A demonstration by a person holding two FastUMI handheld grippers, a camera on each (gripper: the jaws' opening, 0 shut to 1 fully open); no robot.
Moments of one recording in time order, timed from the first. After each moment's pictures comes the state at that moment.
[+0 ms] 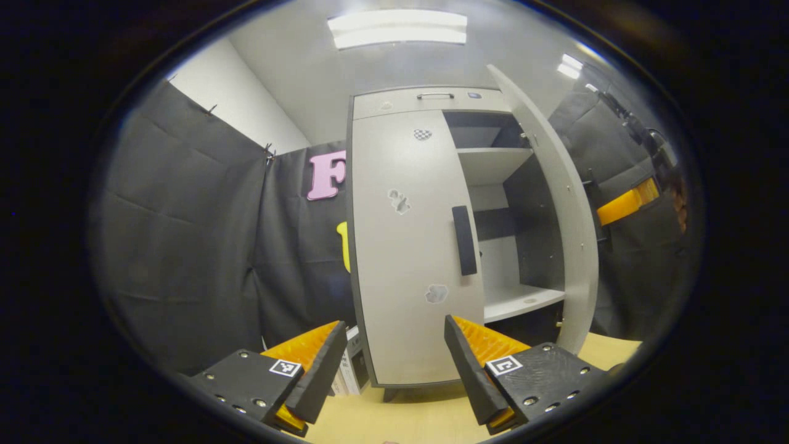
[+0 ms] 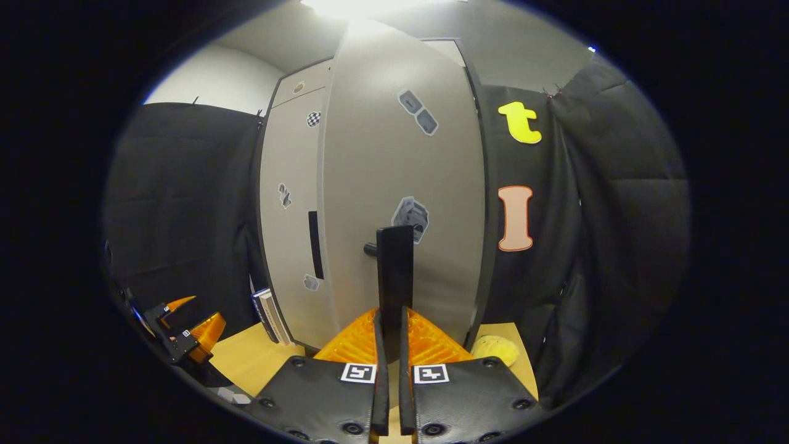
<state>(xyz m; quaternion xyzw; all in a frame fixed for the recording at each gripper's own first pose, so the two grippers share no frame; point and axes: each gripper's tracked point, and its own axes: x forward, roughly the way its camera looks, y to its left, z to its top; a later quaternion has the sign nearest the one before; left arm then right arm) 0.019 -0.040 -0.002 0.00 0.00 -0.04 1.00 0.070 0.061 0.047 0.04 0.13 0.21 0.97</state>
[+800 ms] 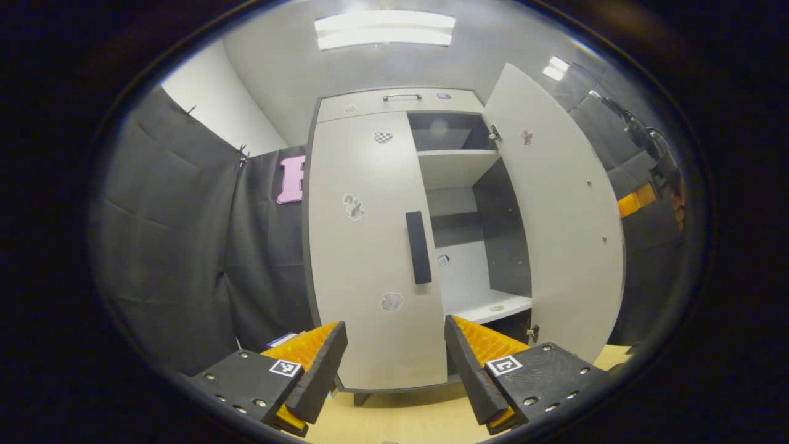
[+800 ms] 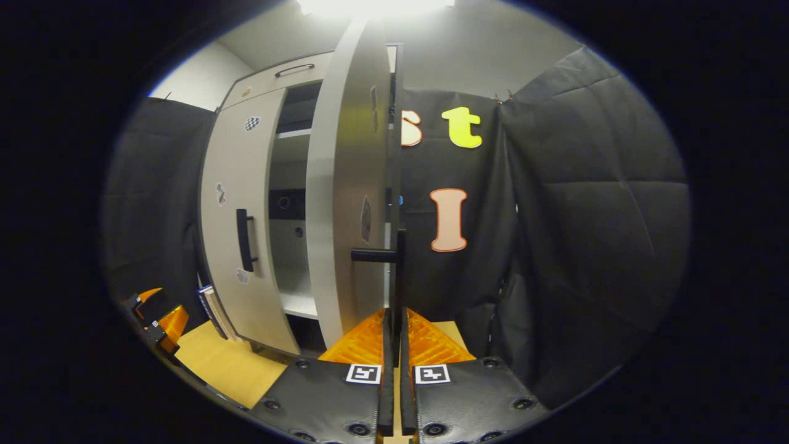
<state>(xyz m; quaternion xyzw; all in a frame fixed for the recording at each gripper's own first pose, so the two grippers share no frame) 0.024 -0.113 0.010 0.00 -0.01 -0.10 1.00 0.084 -0.067 0.036 0.02 0.13 0.07 0.99</state>
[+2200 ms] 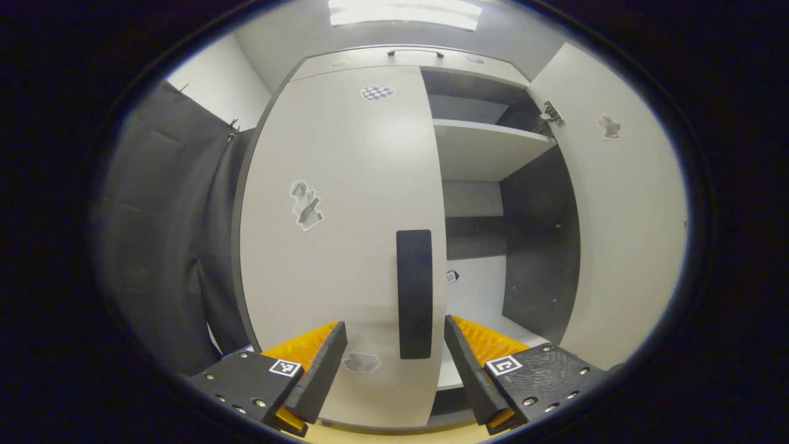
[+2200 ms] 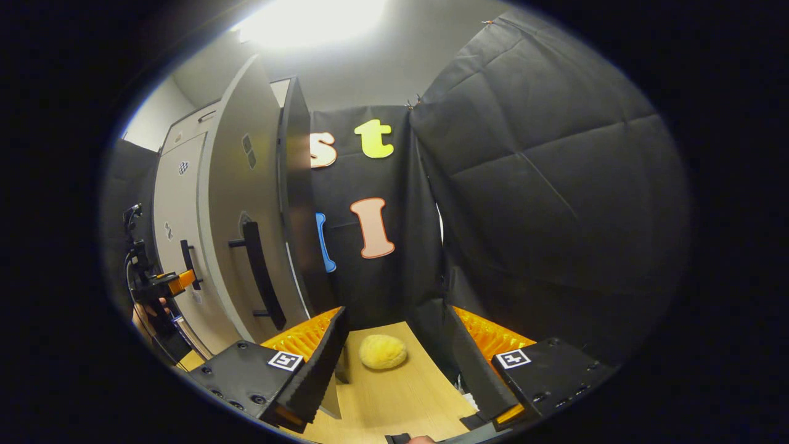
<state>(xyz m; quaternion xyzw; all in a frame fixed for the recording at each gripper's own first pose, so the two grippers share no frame) 0.217 -0.170 0.044 -0.03 0.04 -0.09 0.99 0.025 -0.204 0.002 0.11 0.11 -0.05 0.99</state>
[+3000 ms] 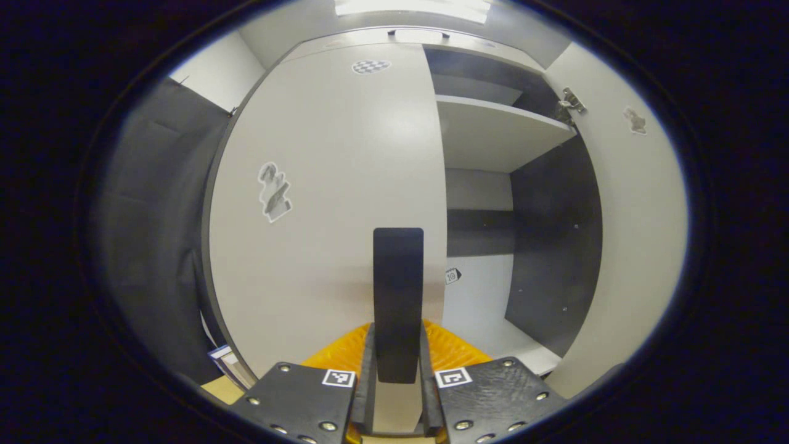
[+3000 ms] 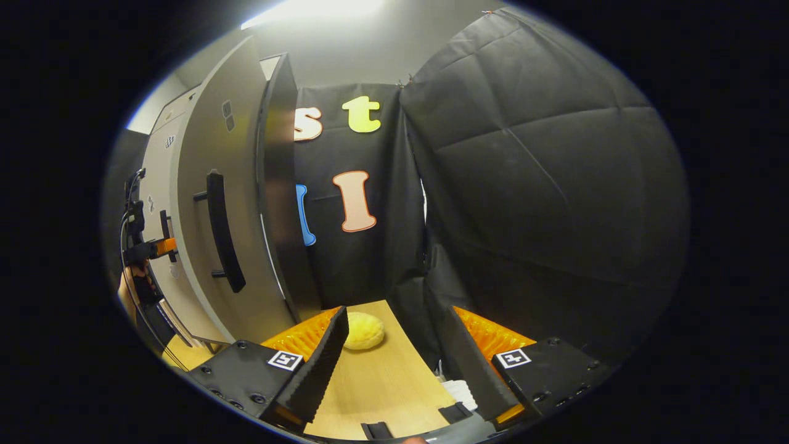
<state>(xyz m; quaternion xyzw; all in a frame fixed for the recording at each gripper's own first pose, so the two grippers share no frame) 0.252 -0.191 0.040 -0.05 0.07 -0.08 0.99 0.021 -0.221 -0.037 0.08 0.15 -0.07 0.98</state>
